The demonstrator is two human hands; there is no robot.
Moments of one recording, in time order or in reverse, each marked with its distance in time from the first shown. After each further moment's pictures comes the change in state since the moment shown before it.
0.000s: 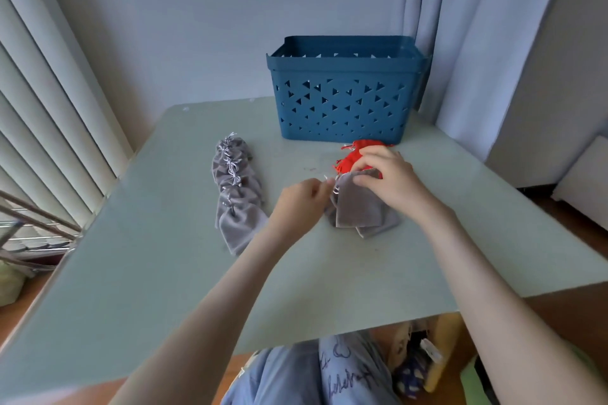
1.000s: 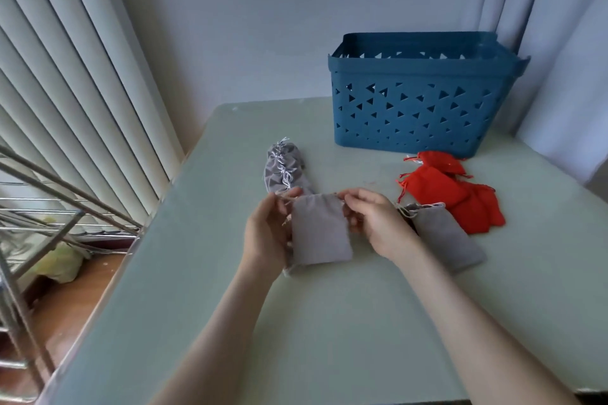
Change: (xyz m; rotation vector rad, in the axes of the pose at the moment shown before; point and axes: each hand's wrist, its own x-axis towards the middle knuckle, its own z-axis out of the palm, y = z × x) left_hand -0.003 -0.093 -0.068 -1.399 0.213 -0.406; right_hand 0.041 -0.062 0.121 1.096 -0.200 0.390
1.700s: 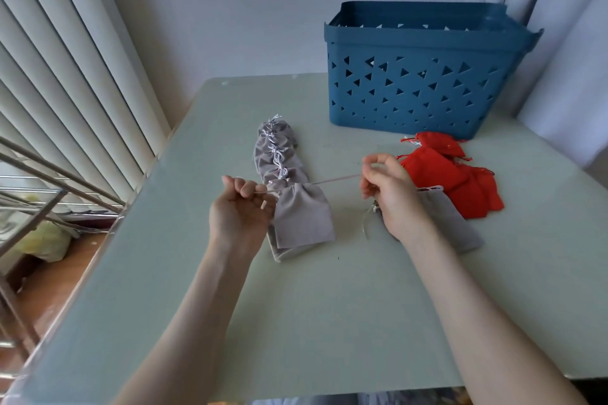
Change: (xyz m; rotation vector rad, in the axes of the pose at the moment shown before) left_hand 0.012 0.008 -0.019 -0.424 0.068 0.042; right_hand 0.007 -0.001 -0.022 0.063 0.211 -0.166
